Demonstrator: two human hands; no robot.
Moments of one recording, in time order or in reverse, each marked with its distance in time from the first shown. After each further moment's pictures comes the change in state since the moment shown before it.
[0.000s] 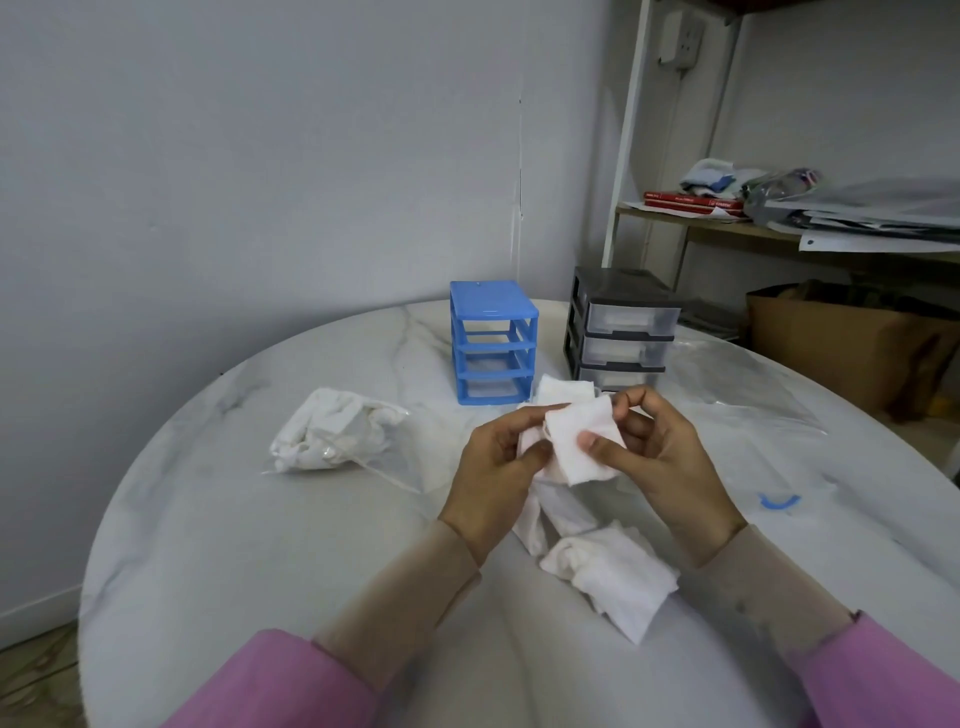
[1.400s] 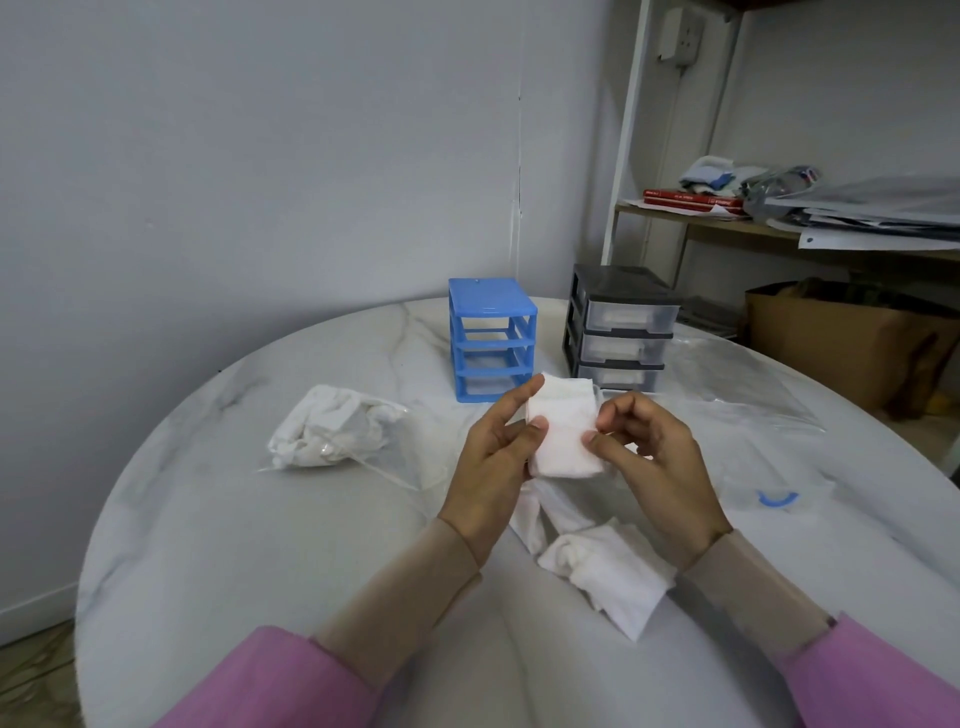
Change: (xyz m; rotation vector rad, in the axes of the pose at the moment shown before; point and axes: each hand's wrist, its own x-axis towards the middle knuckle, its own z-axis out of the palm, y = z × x) left_hand -0.006 0.010 0.003 -0.202 0.008 -0.123; right_hand -0.005 0.004 0.002 -0.215 0.085 -0.070
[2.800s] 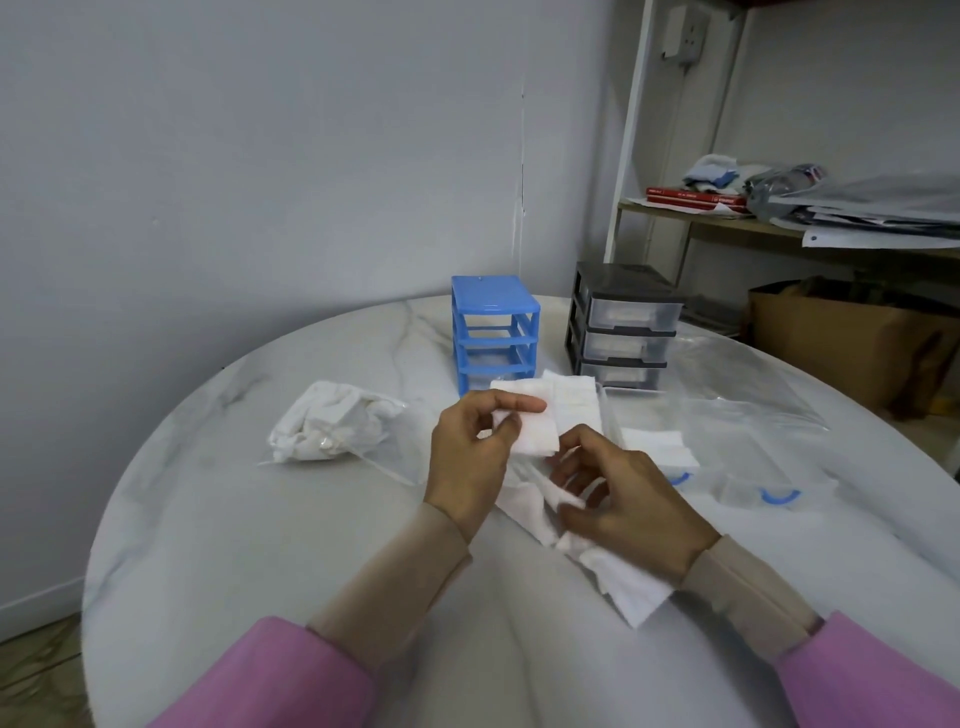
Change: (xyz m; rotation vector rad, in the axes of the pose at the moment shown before) left_hand 0.011 -0.005 -0.016 0.257 0.218 0.195; right_hand -0.009 0.002 0.001 -0.565 -0.430 -0.035
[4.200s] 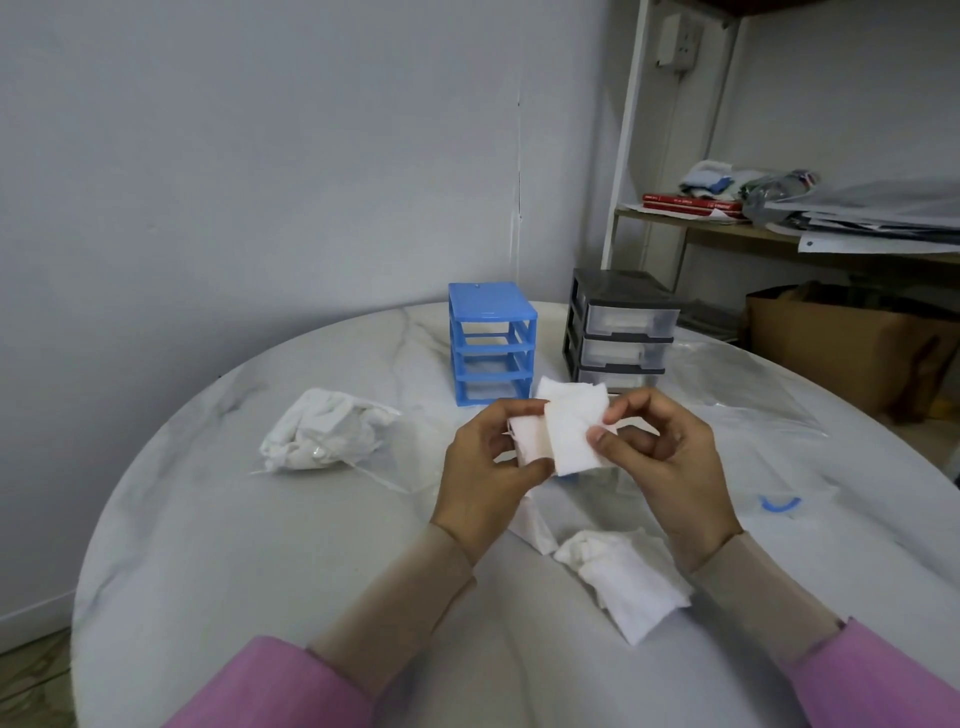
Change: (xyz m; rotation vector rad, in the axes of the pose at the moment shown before) left_hand -0.004 -0.003 0.006 -0.023 -0.156 -0.004; right_hand 0.007 -0.004 -0.010 0.671 0.483 -0.041
